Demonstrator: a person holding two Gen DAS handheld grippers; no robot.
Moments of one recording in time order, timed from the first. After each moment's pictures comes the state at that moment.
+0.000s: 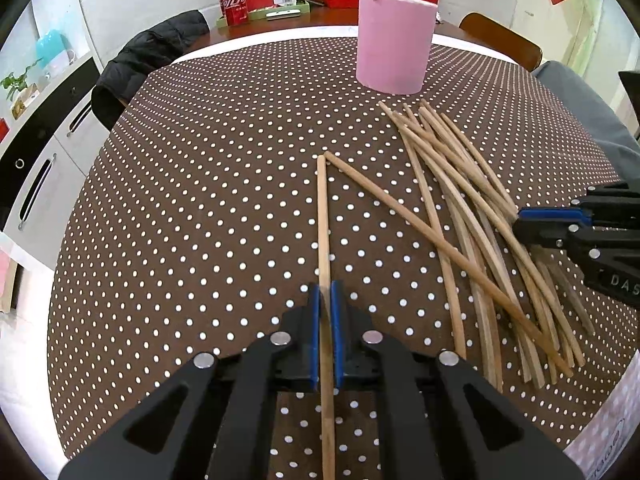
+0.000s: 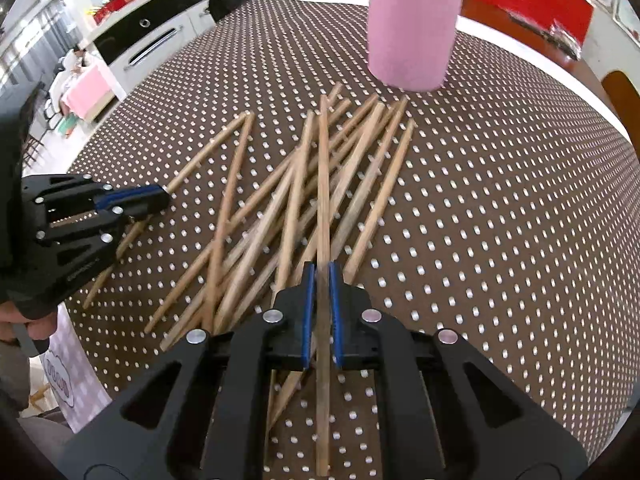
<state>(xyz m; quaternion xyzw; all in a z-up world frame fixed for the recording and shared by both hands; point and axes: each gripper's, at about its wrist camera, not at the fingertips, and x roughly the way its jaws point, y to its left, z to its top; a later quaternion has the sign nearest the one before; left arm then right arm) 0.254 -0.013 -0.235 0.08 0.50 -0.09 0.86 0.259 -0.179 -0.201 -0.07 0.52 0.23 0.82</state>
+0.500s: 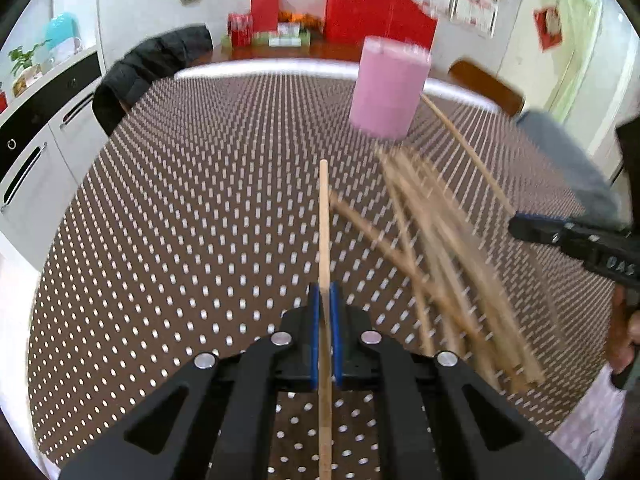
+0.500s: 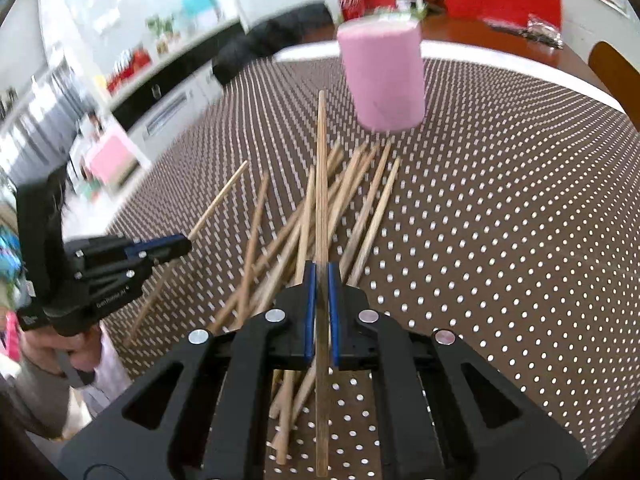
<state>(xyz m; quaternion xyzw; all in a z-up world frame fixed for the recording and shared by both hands) 0.237 0.007 -0.209 0.00 0.44 -0.12 0.89 0.248 -0.223 -0.170 0.07 0.43 0.25 0.87</state>
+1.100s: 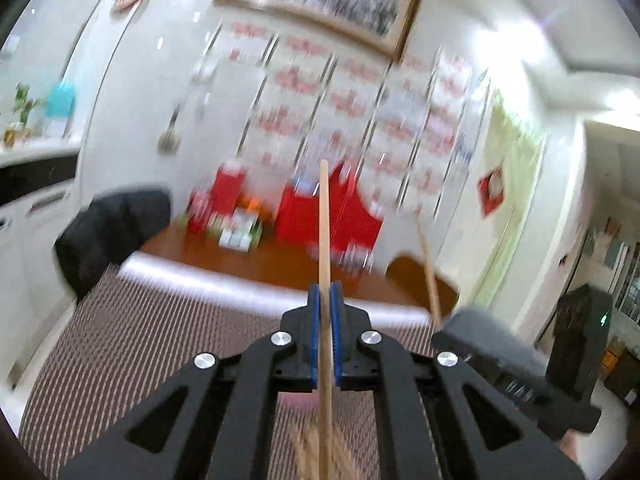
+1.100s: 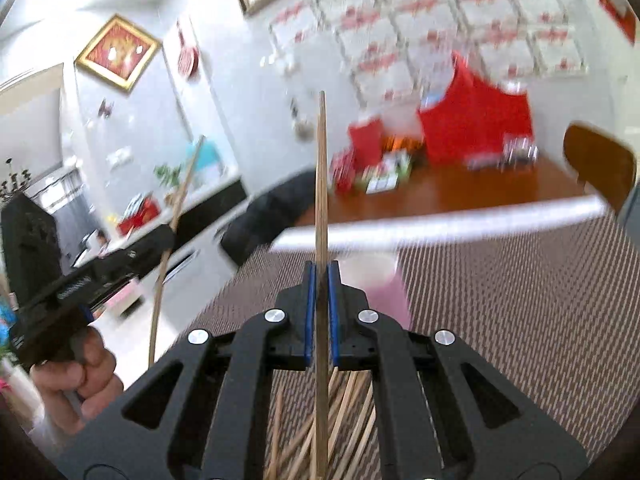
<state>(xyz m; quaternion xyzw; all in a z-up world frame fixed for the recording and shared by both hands) 0.296 -0.023 -0.056 -0.12 0.12 -0.20 0.97 0.314 -0.242 -0.054 0.14 0.17 0.20 0.95</state>
